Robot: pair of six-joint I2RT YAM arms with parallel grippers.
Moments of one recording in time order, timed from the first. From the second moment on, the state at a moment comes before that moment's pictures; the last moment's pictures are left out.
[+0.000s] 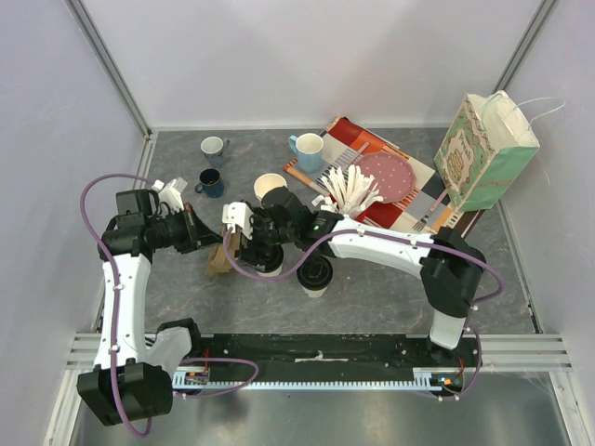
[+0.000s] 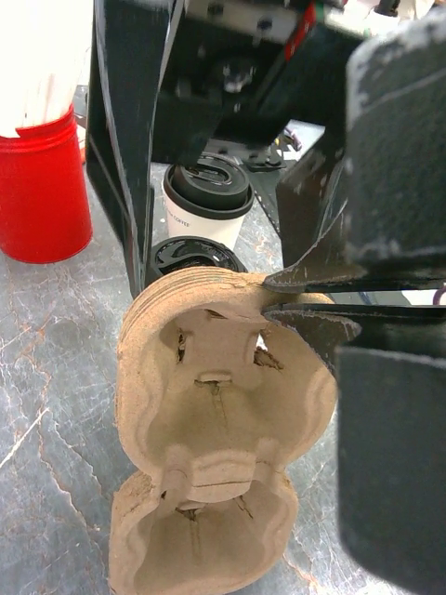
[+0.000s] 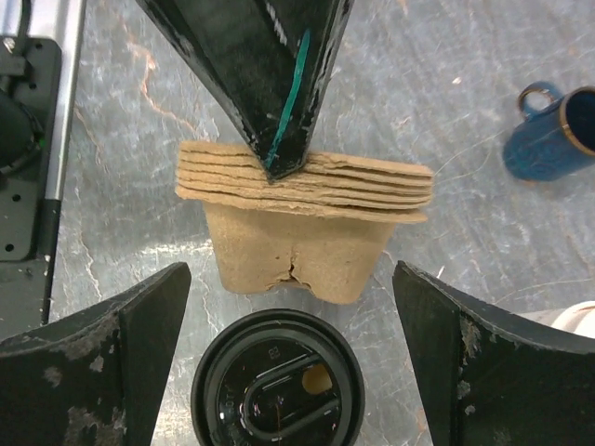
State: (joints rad) left arm 0.20 0.96 0.96 -0.95 0.77 -0.14; right arm 1.04 1.78 1.40 -0.07 -0.37 -0.36
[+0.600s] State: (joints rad) left arm 0.20 0.98 0.97 -0.96 0.79 -0.14; right arm 1.05 1.91 1.48 -0.06 -0.34 -0.36
